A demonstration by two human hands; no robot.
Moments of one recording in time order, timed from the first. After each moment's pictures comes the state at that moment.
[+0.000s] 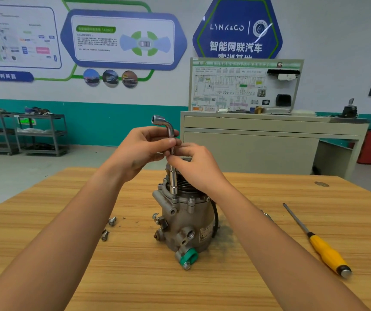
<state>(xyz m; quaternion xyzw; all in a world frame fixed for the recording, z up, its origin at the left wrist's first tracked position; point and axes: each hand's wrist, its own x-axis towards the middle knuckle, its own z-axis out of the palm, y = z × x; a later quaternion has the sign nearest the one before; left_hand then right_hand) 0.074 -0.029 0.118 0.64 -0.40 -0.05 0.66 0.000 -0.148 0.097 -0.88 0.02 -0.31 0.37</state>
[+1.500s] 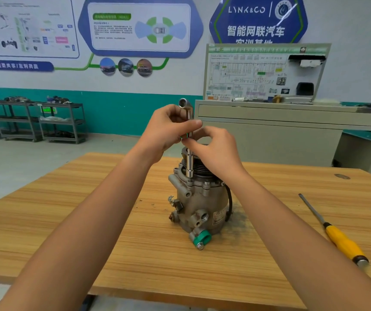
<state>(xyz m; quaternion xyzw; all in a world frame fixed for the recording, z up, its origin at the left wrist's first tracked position) 0.062 -0.042 0.118 0.66 -0.35 0.06 0.66 0.000 -0.147 0.093 -0.85 0.03 -0.40 0.34</state>
